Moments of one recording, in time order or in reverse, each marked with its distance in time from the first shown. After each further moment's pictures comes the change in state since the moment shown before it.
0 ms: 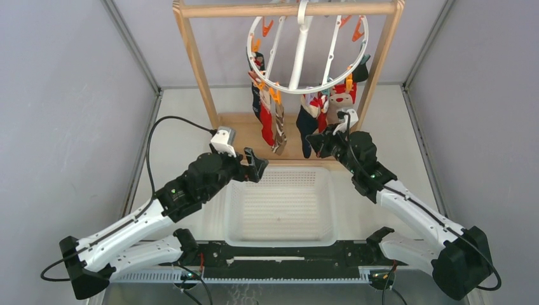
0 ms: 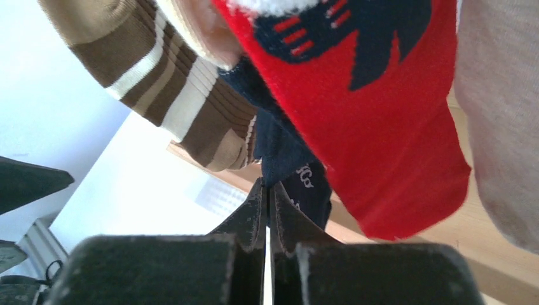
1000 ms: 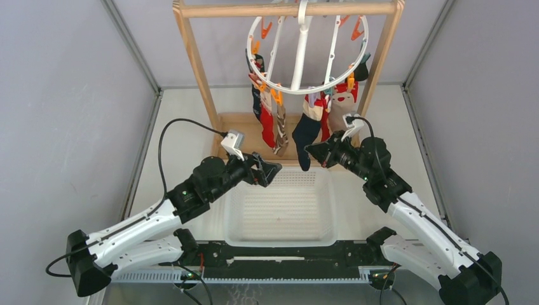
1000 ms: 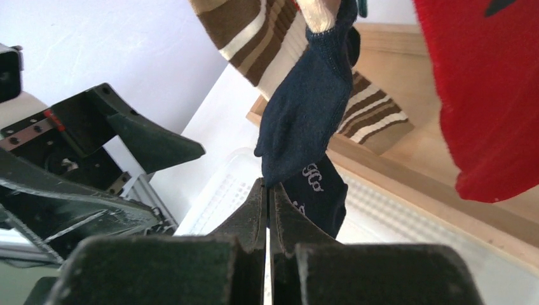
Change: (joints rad) left arm -0.001 0.038 -0.109 0.271 0.182 -0.026; right arm -0.014 -0.177 0.001 -0.144 -0.205 0.141
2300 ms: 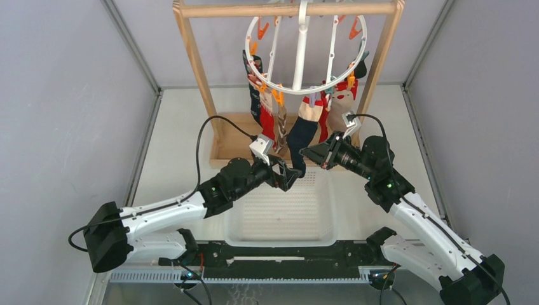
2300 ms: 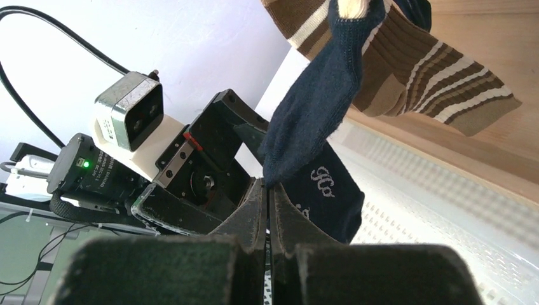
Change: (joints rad) left arm -0.087 0.263 -0.027 0.307 0.009 0.117; right arm 0.014 -0.016 0.035 -0.013 -0.142 0.220
